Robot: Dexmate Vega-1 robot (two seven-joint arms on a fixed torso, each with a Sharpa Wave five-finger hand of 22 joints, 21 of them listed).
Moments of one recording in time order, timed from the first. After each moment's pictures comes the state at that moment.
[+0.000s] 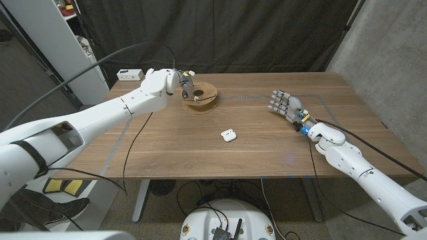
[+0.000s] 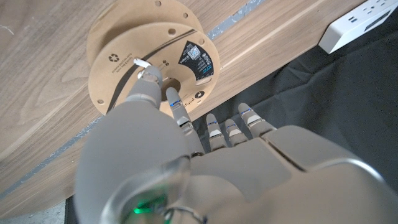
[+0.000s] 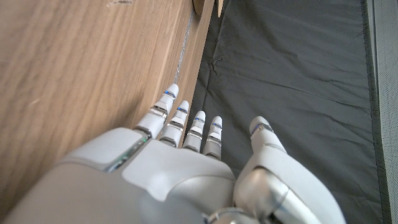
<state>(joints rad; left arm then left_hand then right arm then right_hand) 0.21 0.75 1.03 -1.68 0.71 0.64 -0.47 0.92 0.03 0.31 -0.15 0.21 0.73 -0.20 0.29 0.23 0.10 -0.08 0.26 0.20 -0.04 -0.03 0.19 0.17 0.06 0.04 0.21 0.17 -0.91 -0.64 -0.34 -1.41 0.79 0.14 0.19 0.23 0.14 0.45 -0.13 0.18 0.26 -0.14 0.20 0.19 0.24 -0.06 0.21 0.20 0.25 -0.04 0.21 0.18 0.40 -0.04 0.19 0.17</state>
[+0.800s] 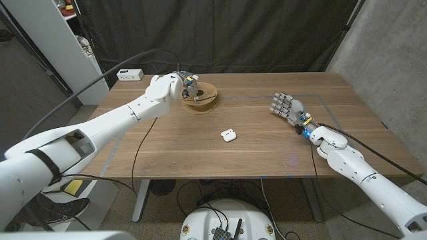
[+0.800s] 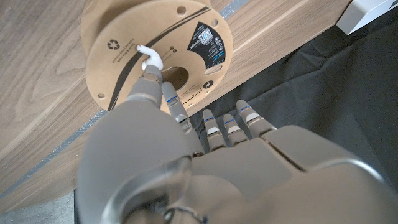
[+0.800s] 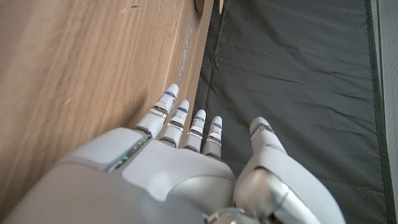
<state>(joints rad) 0.28 0.67 0.96 -1.59 0.78 0.56 -0.39 0.94 0.05 0.27 -0.14 0.21 0.82 -0.15 0.31 0.24 0.16 -0.10 0.27 0.21 0.03 -0.03 0.19 0.17 0.11 0.02 0.22 0.18 -0.96 -0.64 -0.31 -1.43 0.82 0.15 0.18 0.22 0.14 0.44 -0.12 0.18 0.26 -0.14 0.20 0.19 0.26 -0.06 0.21 0.20 0.26 -0.04 0.21 0.18 0.40 -0.04 0.19 0.17</state>
